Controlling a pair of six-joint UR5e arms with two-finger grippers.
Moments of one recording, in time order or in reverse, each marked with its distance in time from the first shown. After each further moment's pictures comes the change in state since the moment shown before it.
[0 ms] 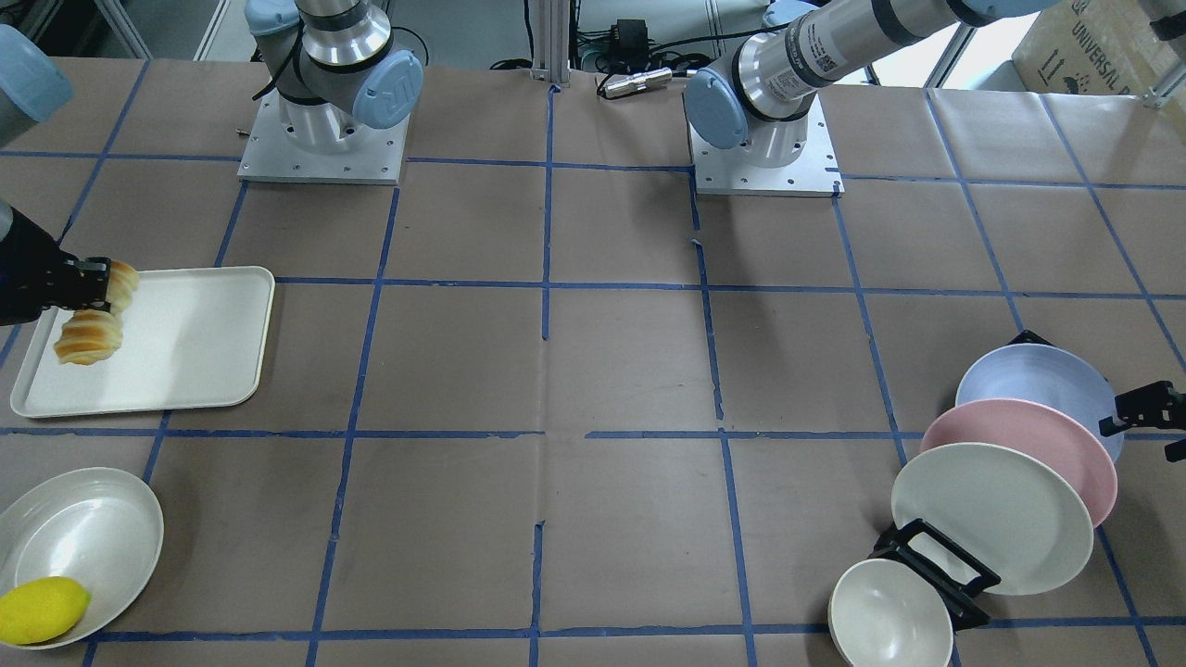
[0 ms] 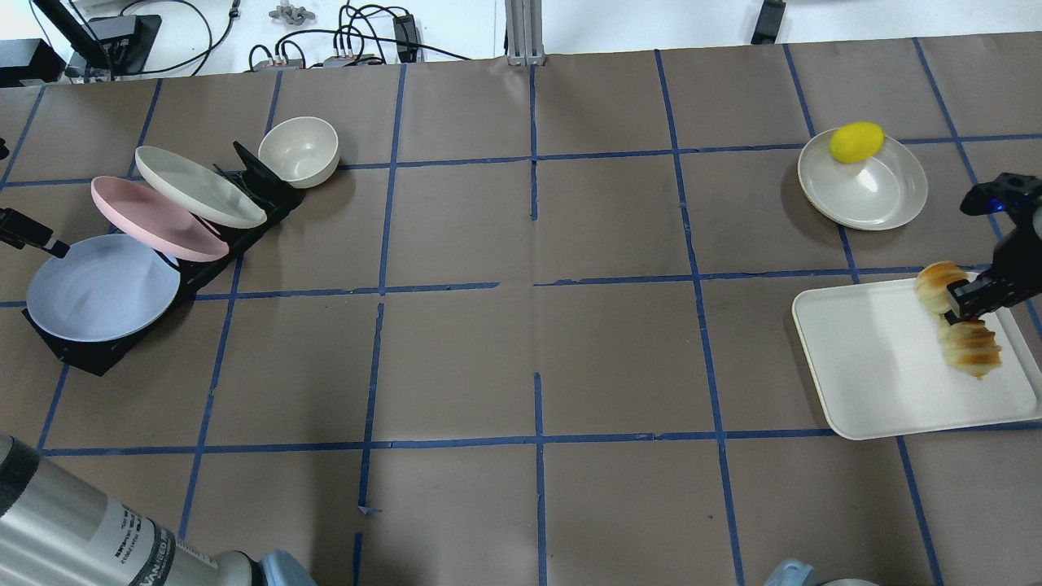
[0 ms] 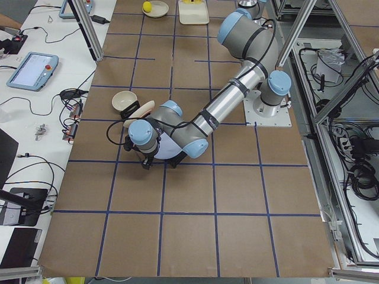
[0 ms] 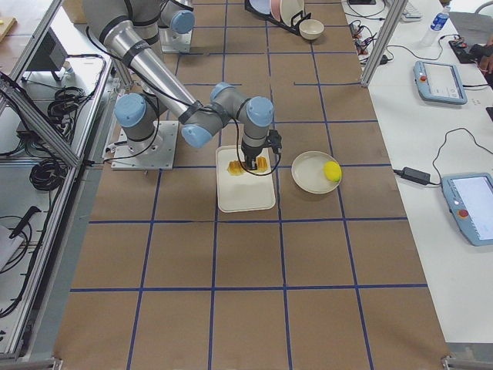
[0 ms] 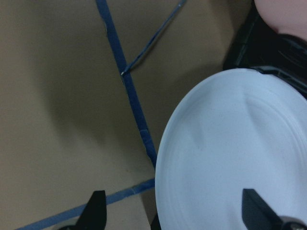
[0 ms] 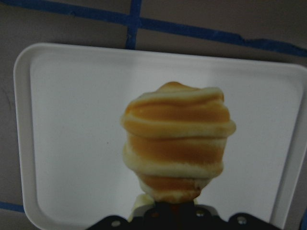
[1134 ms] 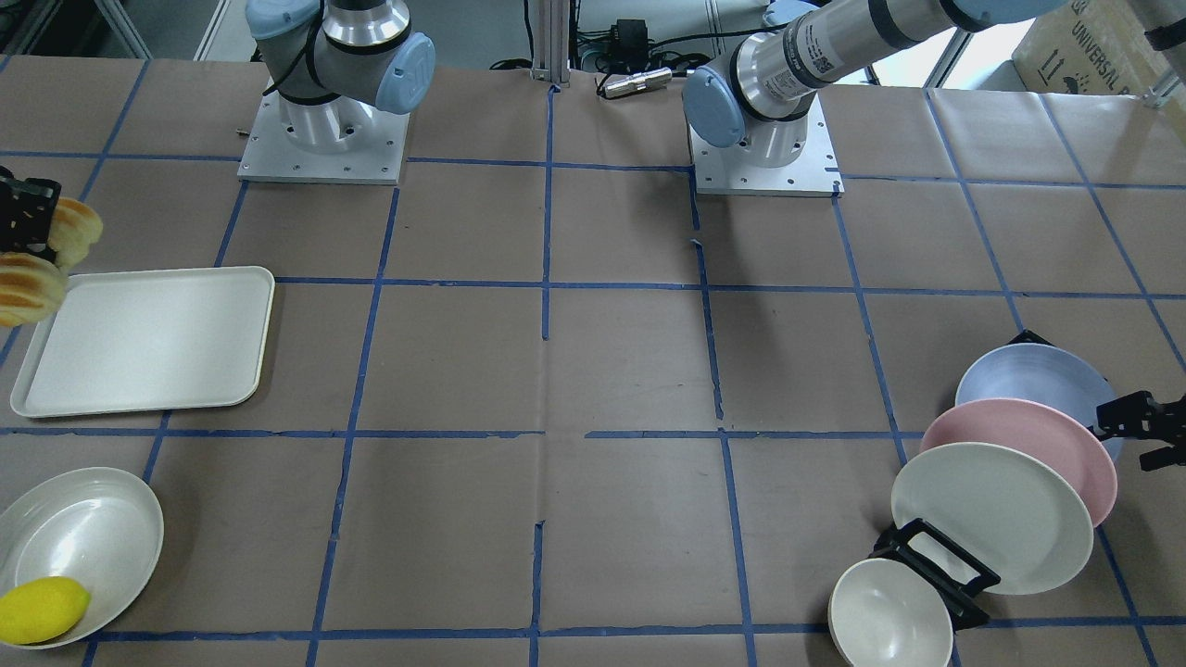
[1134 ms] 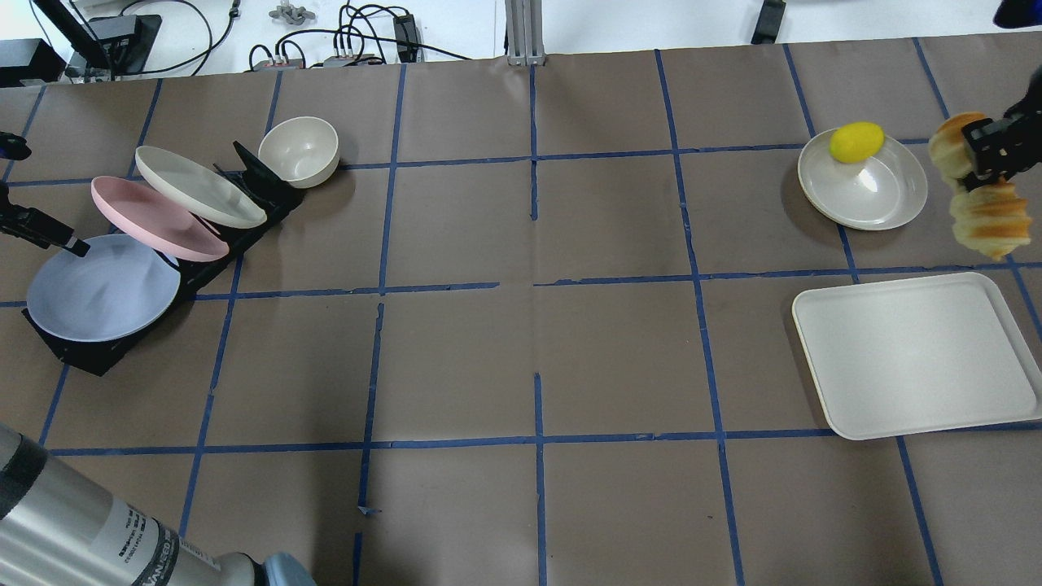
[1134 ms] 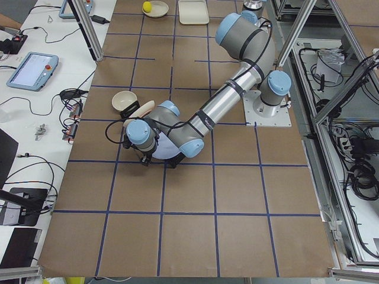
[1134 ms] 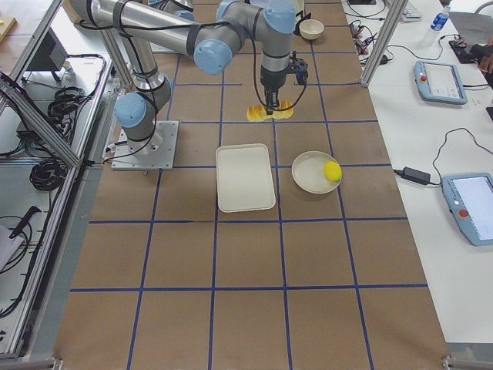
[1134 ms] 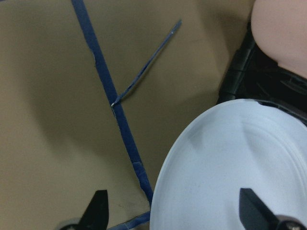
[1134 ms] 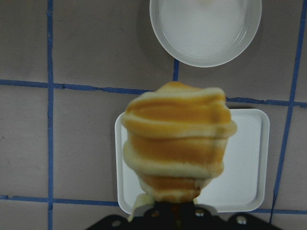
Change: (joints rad) left arm -0.020 -0.010 -0.010 -0.007 -0.022 -0.007; right arm 0.262 -0.106 -0.357 0.367 0.001 0.360
